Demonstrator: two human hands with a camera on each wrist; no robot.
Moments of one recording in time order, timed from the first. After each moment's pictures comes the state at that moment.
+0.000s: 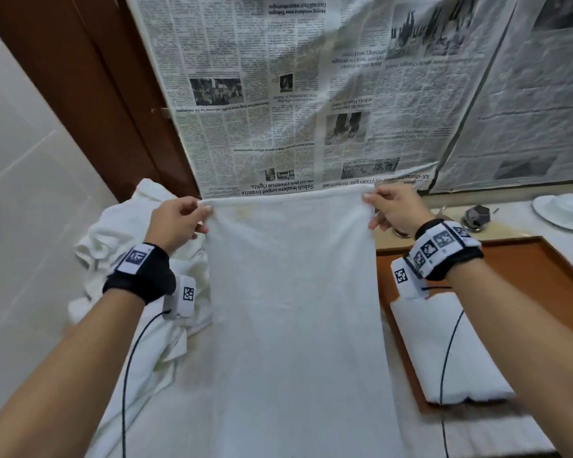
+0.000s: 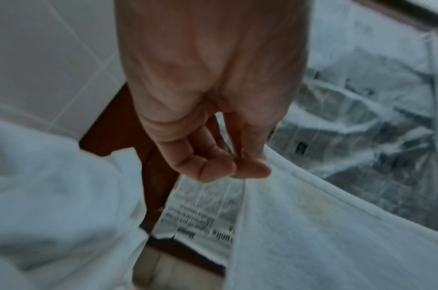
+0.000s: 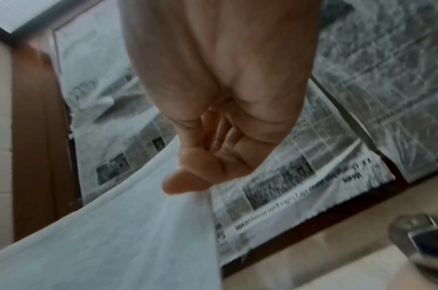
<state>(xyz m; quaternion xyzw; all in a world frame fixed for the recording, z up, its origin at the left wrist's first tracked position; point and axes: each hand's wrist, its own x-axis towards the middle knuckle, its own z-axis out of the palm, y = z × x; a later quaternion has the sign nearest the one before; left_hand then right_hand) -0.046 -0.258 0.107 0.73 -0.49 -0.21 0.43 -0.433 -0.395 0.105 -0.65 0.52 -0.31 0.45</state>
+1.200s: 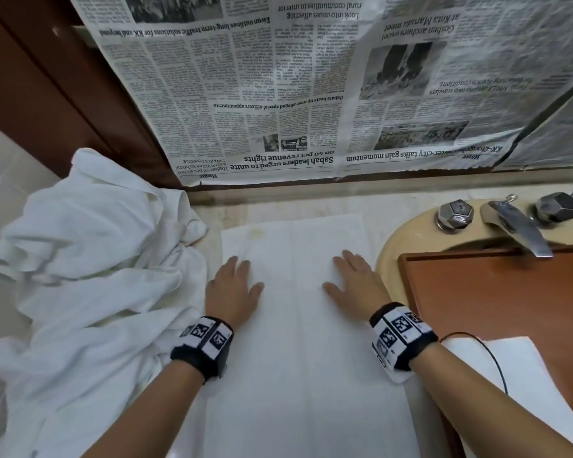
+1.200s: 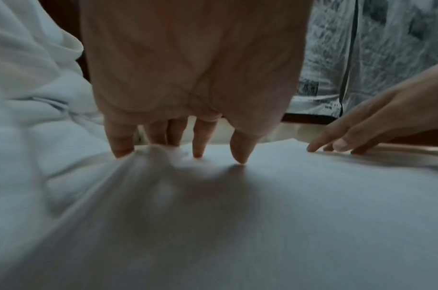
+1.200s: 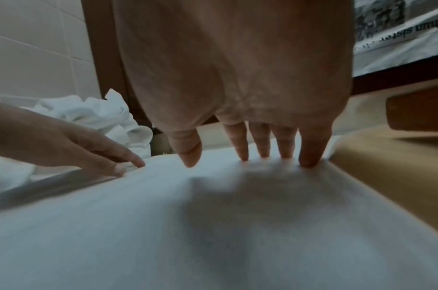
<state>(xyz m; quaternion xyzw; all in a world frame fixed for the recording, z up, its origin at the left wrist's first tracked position) -0.098 -0.307 -0.104 0.81 -0.56 -0.17 0.04 -0.350 -0.394 -0.091 -0.79 0.55 0.07 0.27</state>
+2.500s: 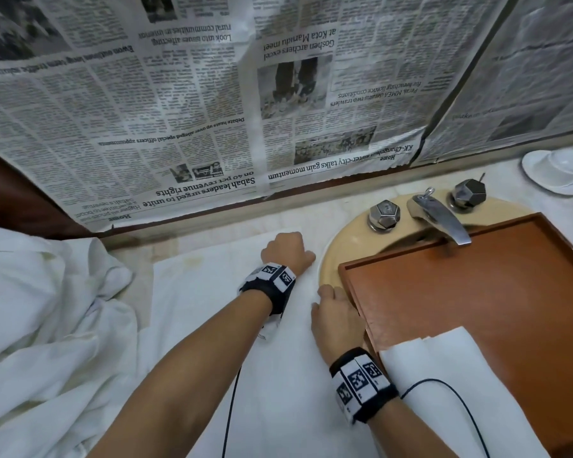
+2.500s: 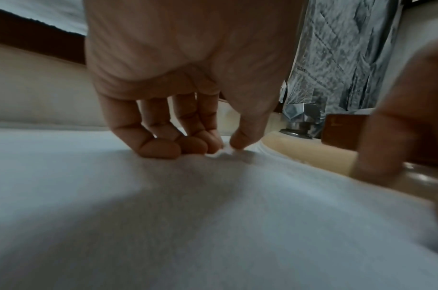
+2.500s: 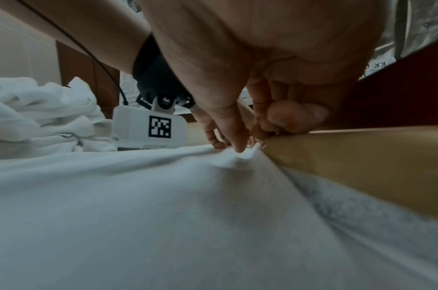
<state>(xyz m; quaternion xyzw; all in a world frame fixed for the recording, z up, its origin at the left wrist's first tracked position) -0.277 -0.492 -0.089 0.74 -0.63 -0.24 0.02 -0.376 -0.364 -0.090 -0.68 0.71 -0.05 0.15</state>
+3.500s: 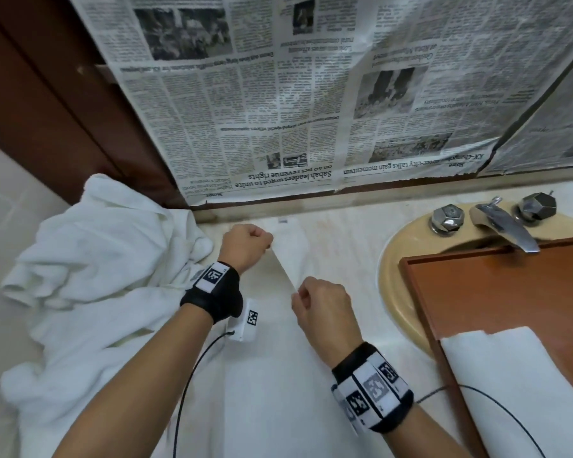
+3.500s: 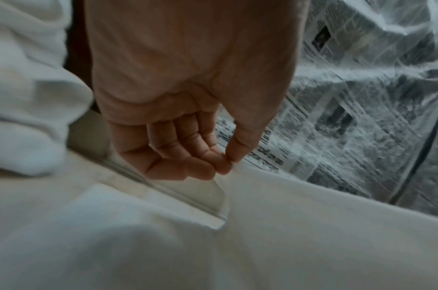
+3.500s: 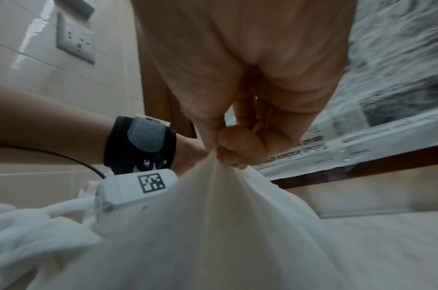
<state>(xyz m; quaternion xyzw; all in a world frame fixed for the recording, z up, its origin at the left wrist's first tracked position) -0.077 -0.395 -0.034 0.77 -0.43 -0.35 0.32 -0.269 -0.309 -0.005 -0.76 0.56 -0.17 0.27</state>
